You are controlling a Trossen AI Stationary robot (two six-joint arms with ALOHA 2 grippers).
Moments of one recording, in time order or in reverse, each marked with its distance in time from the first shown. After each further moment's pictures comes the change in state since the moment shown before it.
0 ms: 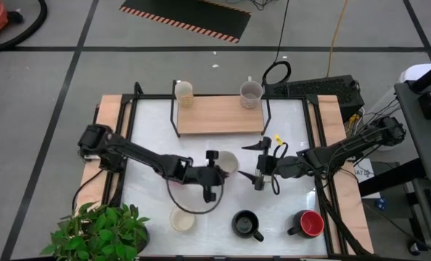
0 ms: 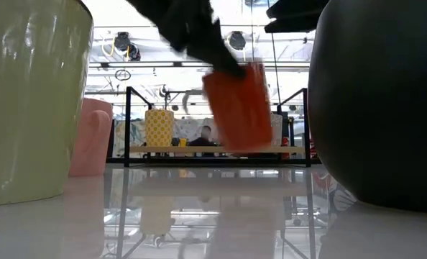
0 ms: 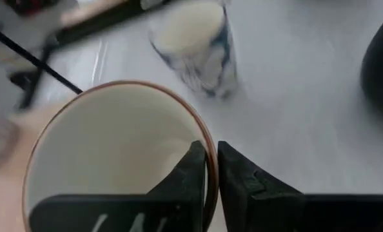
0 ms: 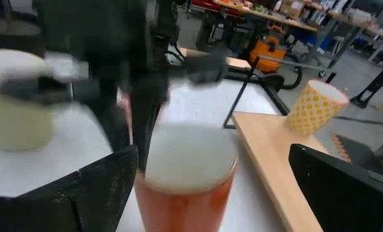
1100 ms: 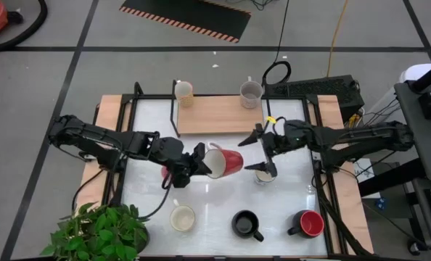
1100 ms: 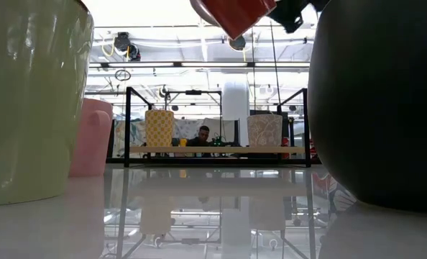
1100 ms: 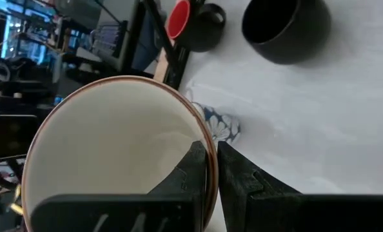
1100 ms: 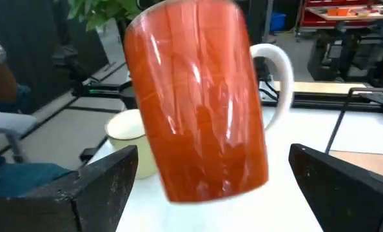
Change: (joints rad) left arm 0.048 -0.369 0.008 -0.231 0.387 0.983; right arm -0.333 -0.115 0.020 0.023 -0.822 0.059
